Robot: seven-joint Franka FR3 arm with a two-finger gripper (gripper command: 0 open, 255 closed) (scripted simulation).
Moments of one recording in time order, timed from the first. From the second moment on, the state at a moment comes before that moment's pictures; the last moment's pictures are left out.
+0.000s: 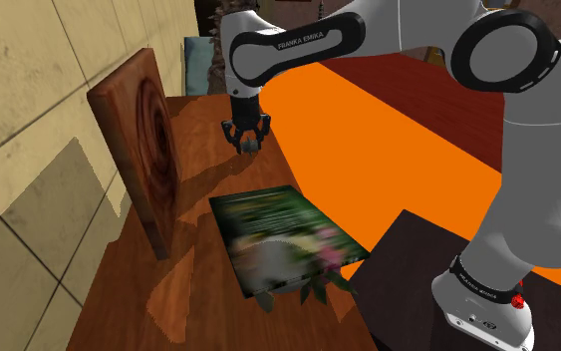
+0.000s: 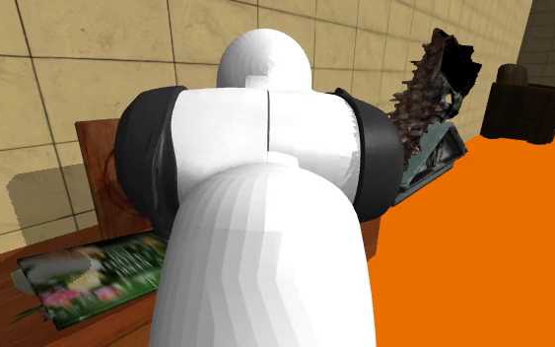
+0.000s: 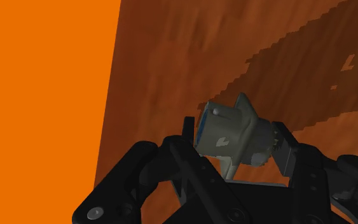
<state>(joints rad) 0.14 0.39 0.18 -1.49 -0.07 1.85 0.67</state>
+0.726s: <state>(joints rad) 0.14 0.38 0.18 -1.42 -0.07 1.77 0.67</state>
